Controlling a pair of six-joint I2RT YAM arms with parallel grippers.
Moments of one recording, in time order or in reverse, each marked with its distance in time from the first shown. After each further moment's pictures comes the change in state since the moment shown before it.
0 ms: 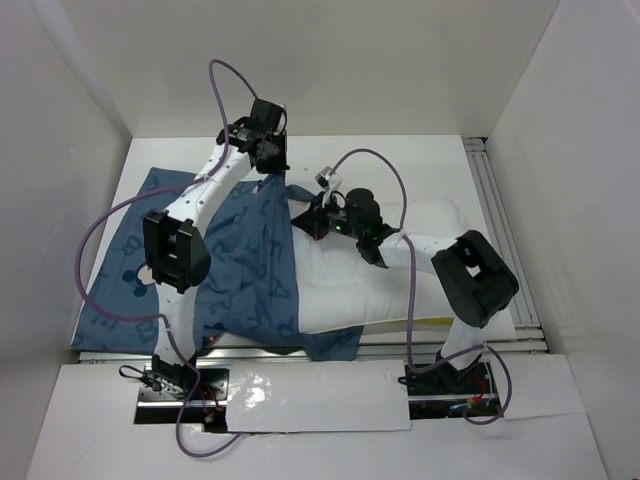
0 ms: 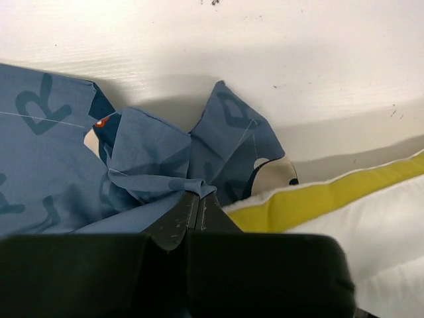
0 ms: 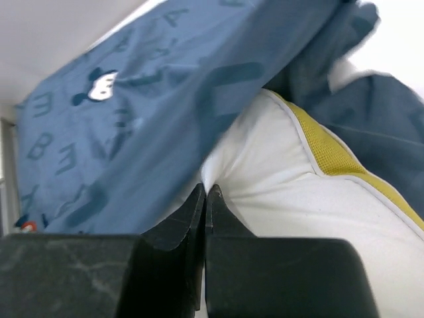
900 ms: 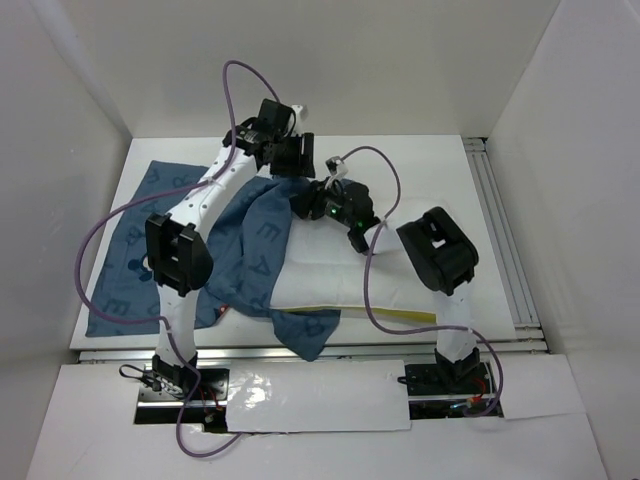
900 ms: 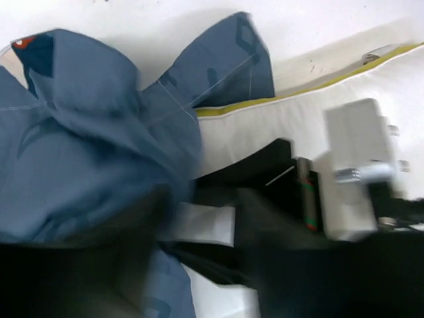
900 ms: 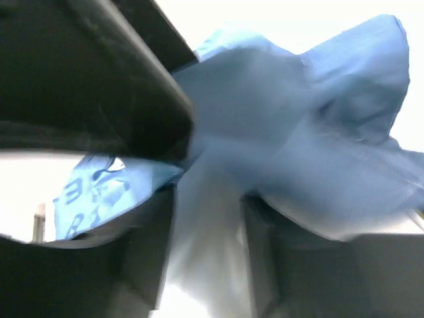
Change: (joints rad) left arm -0.052 -0.043 -0.018 0.021 0.201 0.074; right arm -0.064 0.342 0.171 0.373 0.021 0.327
